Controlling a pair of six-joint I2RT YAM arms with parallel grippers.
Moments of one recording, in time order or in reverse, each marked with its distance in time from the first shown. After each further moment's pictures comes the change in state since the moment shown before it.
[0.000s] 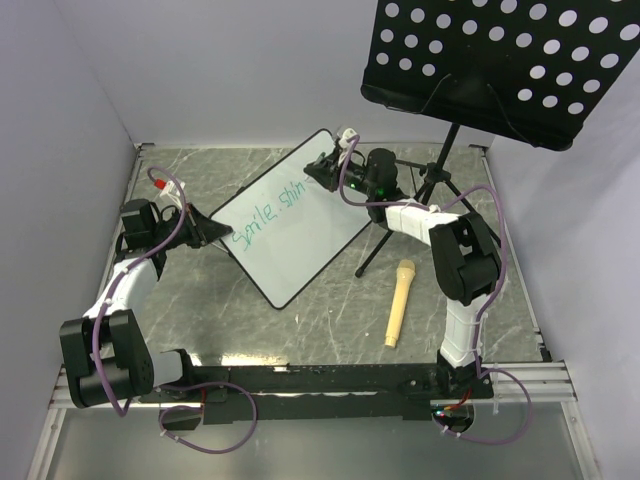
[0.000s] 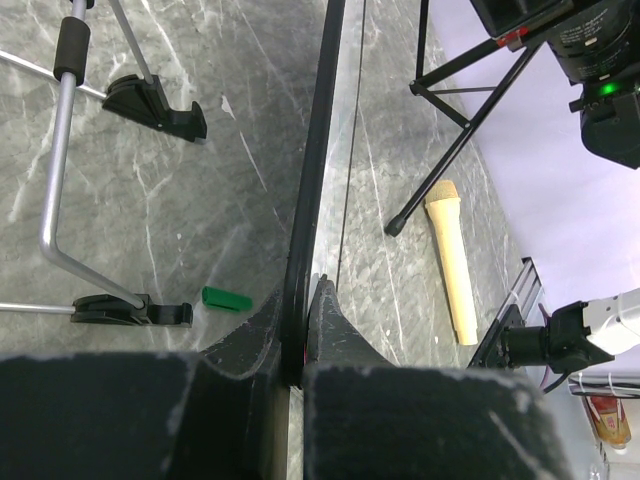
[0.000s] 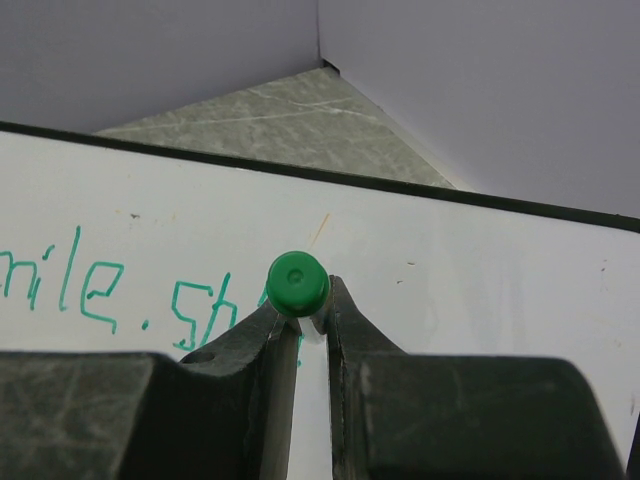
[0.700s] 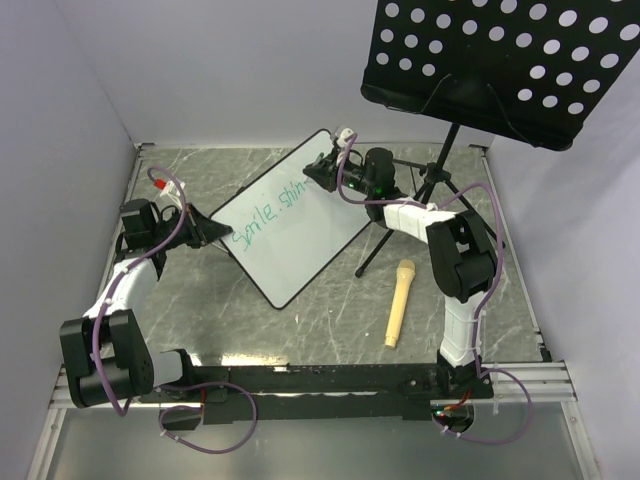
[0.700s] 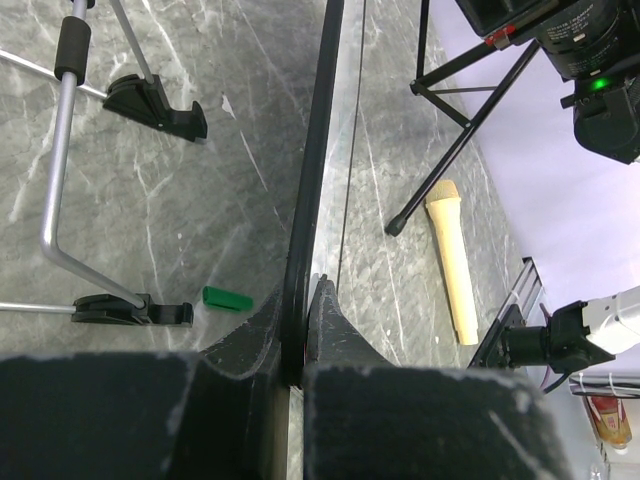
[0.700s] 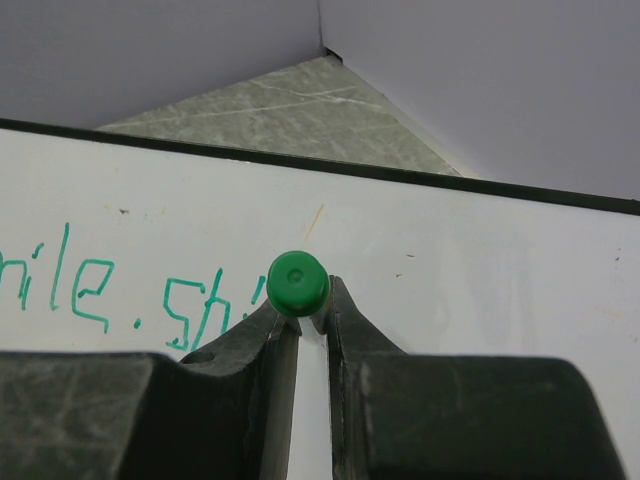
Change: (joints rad) left arm 0.000 0.000 0.000 -0.001 0.000 0.002; right arm -0.001 0.032 0.027 -0.021 -0.002 0.015
